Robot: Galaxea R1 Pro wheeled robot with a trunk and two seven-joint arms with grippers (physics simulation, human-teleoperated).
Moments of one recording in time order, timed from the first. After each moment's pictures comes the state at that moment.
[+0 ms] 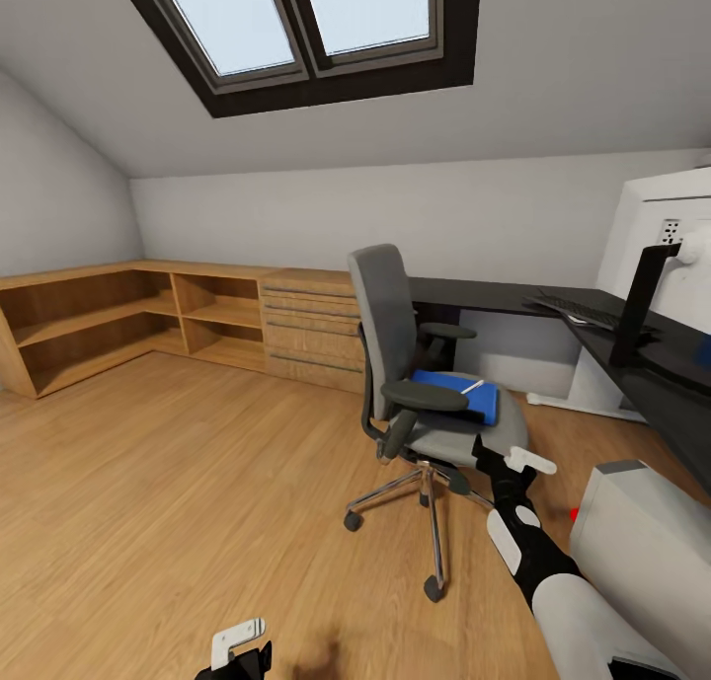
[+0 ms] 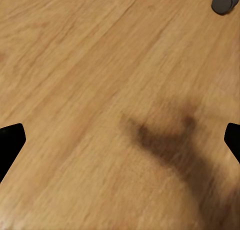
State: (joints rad) left arm -0.26 -0.07 0.03 -0.48 0.23 -0.04 0.08; right arm -0.69 0.01 -0.23 -0.50 -0.15 -0.37 -0.11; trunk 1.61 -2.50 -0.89
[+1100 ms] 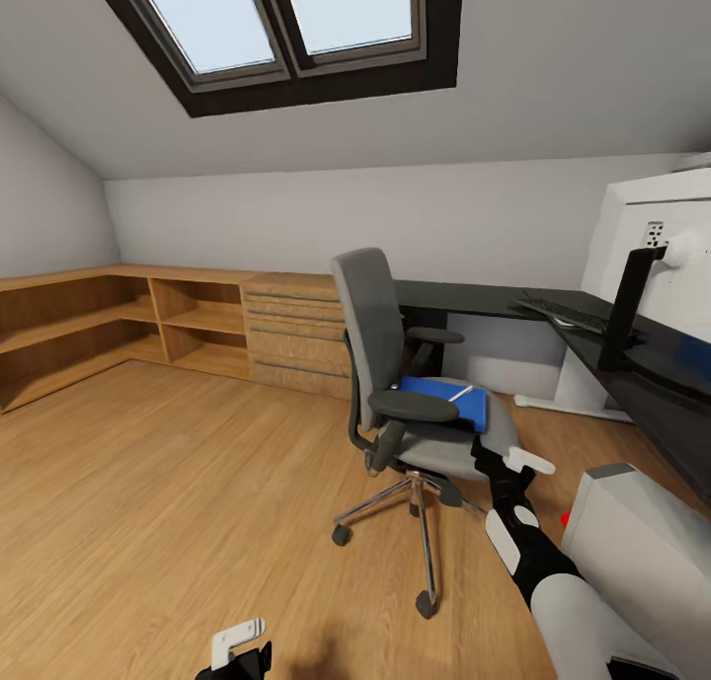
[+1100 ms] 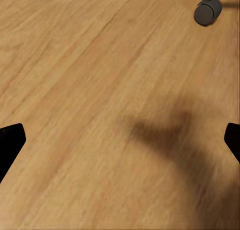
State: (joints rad) left arm -0.26 -0.07 0.03 -0.48 0.23 -0.05 0.08; right arm -0.69 0.02 -0.23 -0.50 -0.15 -0.37 -0.11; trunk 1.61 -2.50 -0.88
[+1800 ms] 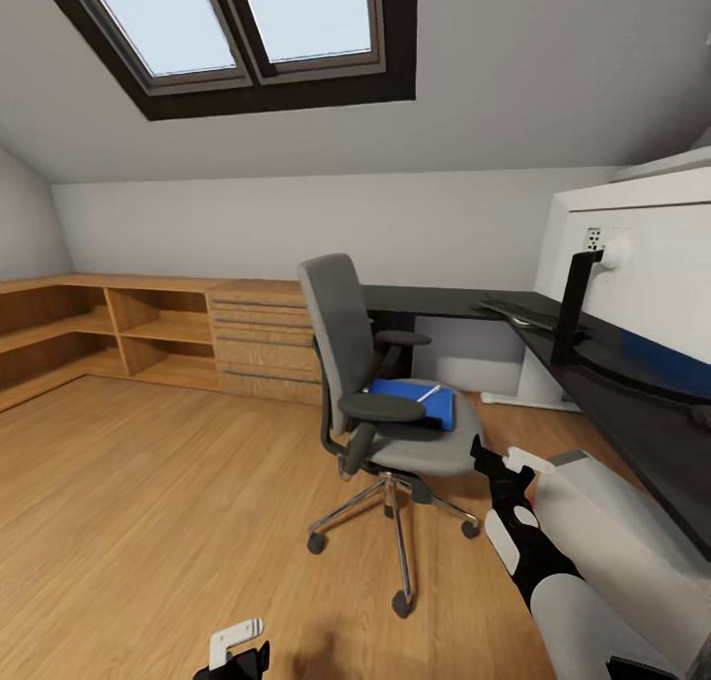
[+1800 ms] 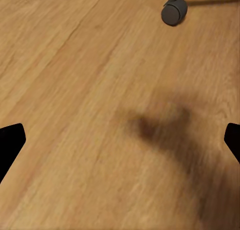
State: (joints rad) left arm -0.26 -0.07 0.03 -0.48 0.23 -0.05 0.08; right arm -0.69 0.02 -0.23 -0.50 -0.15 -0.37 -0.11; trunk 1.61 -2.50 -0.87
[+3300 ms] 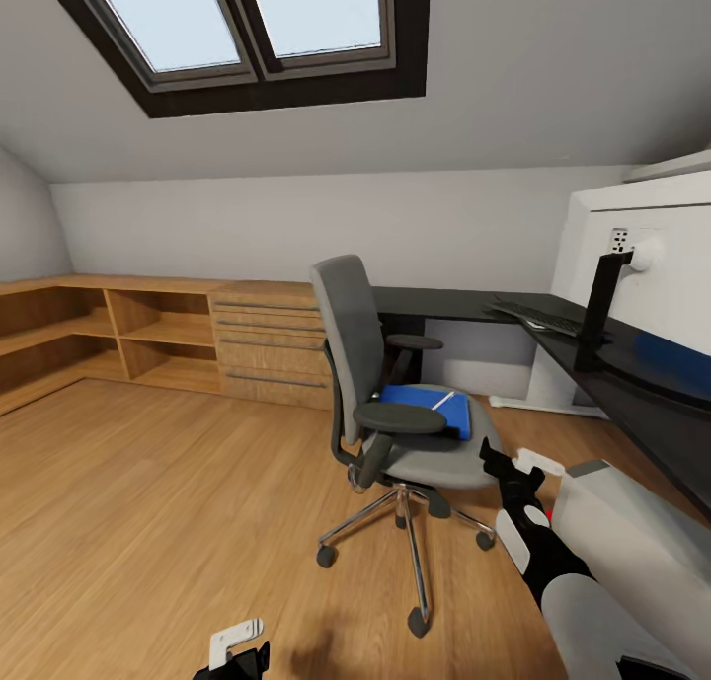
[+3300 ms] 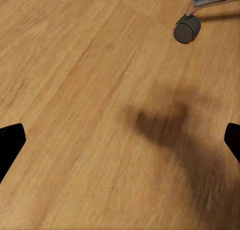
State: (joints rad) left arm -0.26 -0.07 0.03 -0.48 0.23 -0.05 0.08; right arm -0.69 -0.01 -0.24 -0.50 -0.16 -0.33 -0.11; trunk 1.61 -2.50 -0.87
